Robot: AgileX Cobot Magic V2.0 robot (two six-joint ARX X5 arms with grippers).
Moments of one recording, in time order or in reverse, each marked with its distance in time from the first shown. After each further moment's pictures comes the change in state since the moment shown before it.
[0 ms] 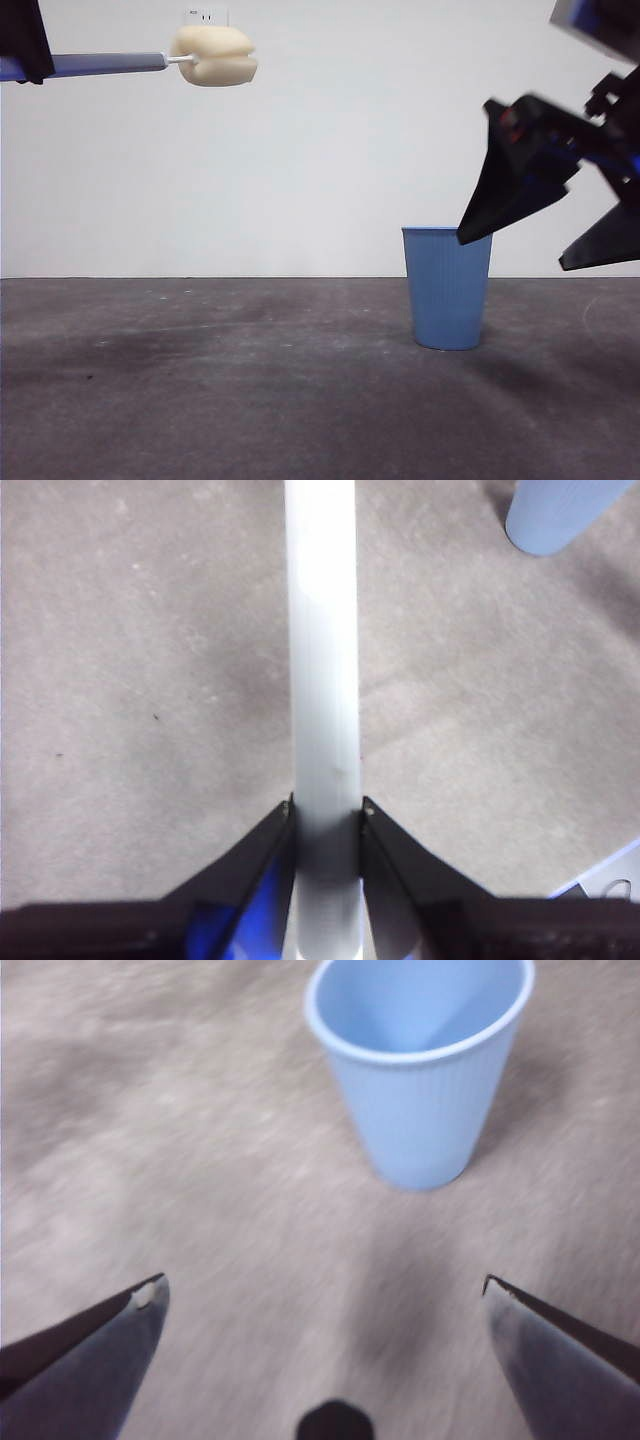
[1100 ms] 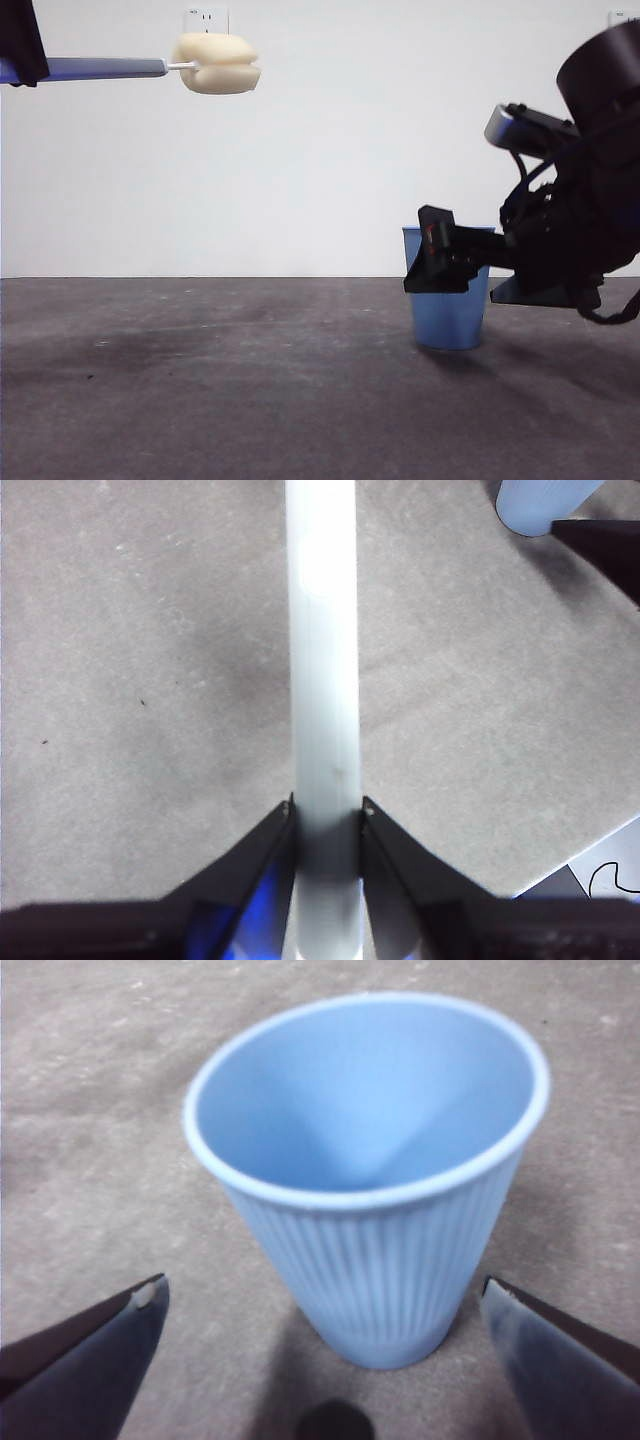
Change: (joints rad) left arm 0.000 0.000 0.000 -0.025 0.012 0.001; right arm -0.067 0.614 -0.001 0.814 -0.001 -0.075
